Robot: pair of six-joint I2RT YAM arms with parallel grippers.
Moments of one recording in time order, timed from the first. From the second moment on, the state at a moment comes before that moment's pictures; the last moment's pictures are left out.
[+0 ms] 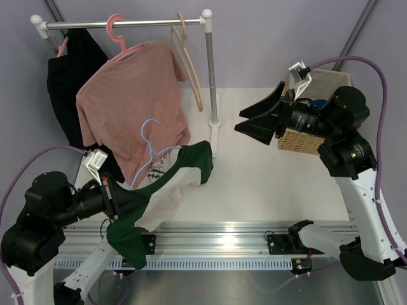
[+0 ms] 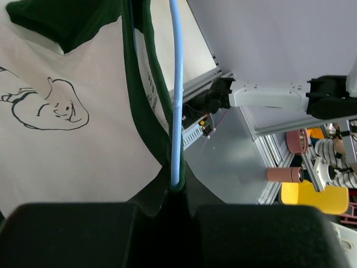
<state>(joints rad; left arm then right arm) -0.33 0.58 1.44 -1.28 0.62 -0.55 0.41 1.10 1.60 -0.36 -0.85 0.55</state>
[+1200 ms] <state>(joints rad) -0.49 1.00 1.49 -0.62 0.99 -0.82 0.41 1.30 1.69 -0.30 -1.06 0.44</state>
